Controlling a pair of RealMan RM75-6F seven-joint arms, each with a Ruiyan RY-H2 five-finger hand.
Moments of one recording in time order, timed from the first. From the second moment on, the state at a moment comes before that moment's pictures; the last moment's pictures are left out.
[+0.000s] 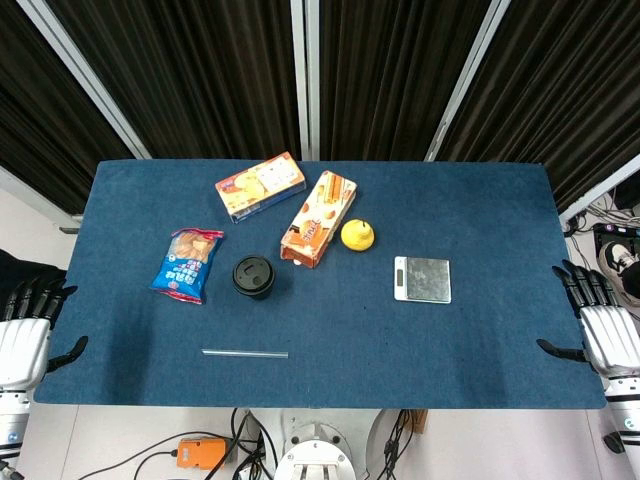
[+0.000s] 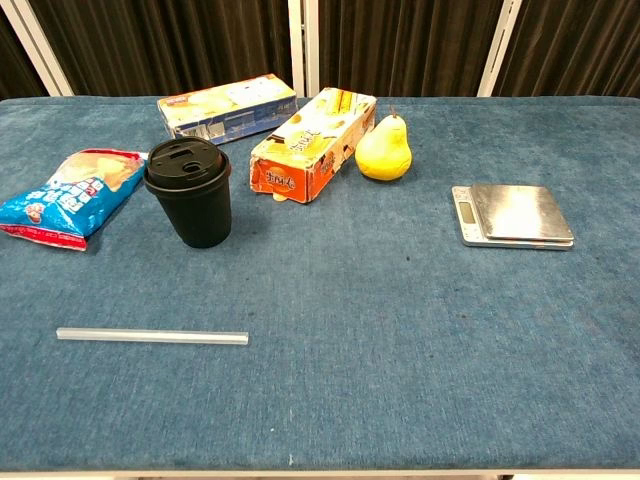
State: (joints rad) left arm -0.04 -1.12 -0.03 -1.67 1.48 1.52 0.15; right arm 0.13 -1.01 0.05 -1.63 -1.52 1.40 0.14
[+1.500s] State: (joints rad) left arm -0.31 -1.59 -0.01 -1.76 1.42 1.08 0.90; right arm 0.13 -1.00 0.07 -1.60 -1.49 1.40 0.17
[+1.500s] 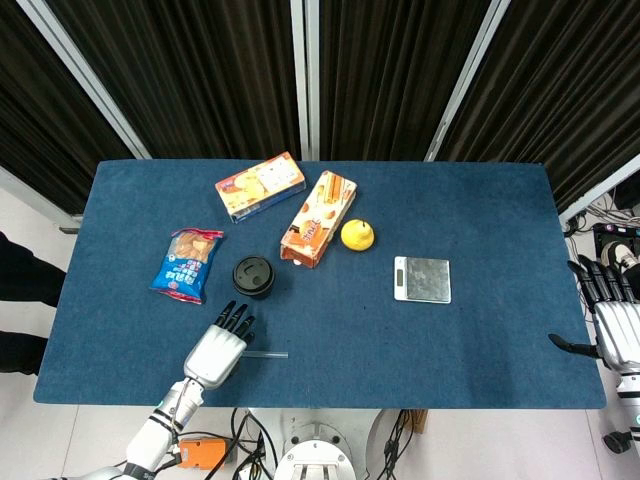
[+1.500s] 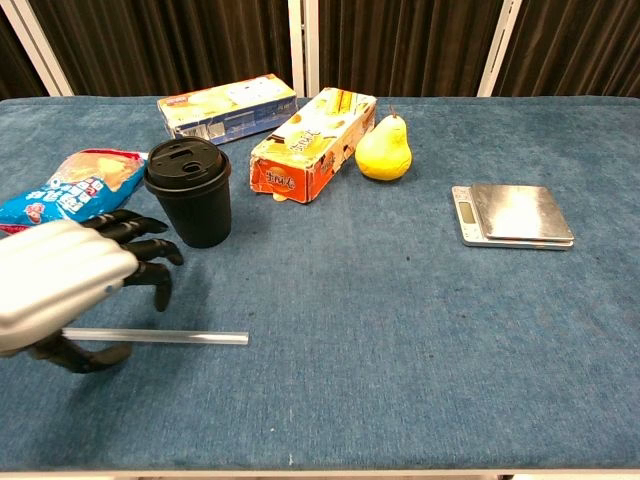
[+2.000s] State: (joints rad) left arm -0.36 -1.68 -0.02 -1.74 1.30 1.08 0.93; right arm 0.13 -1.01 0.07 -1.58 -1.48 1.38 0.18
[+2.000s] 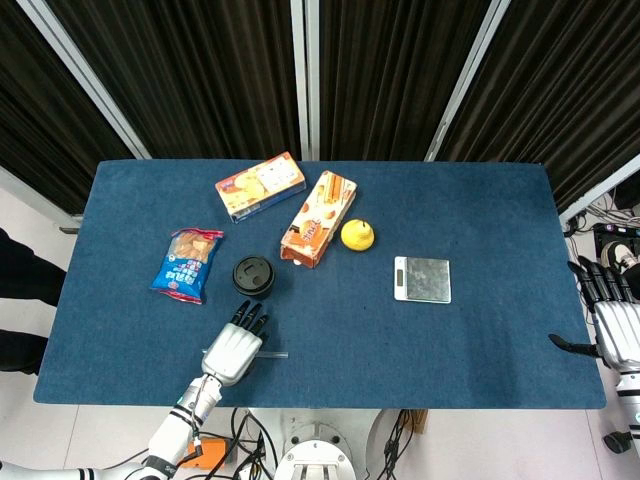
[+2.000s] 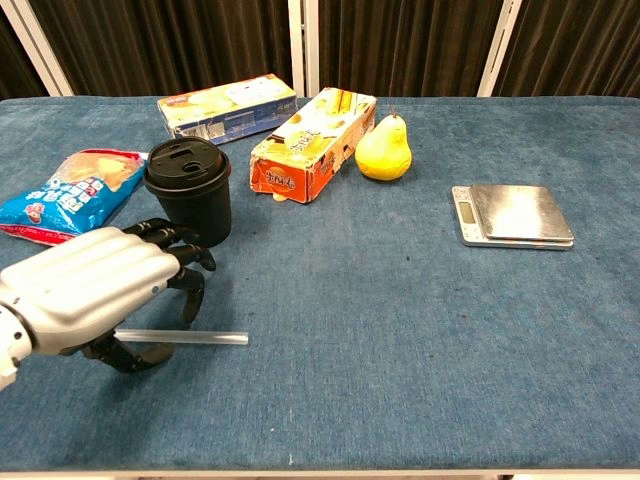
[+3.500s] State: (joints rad) left arm -0.37 -1.41 -0.32 -1.95 1.26 1.30 -0.35; right arm 0.17 -1.05 0.01 -1.59 -1.48 1.26 0.10
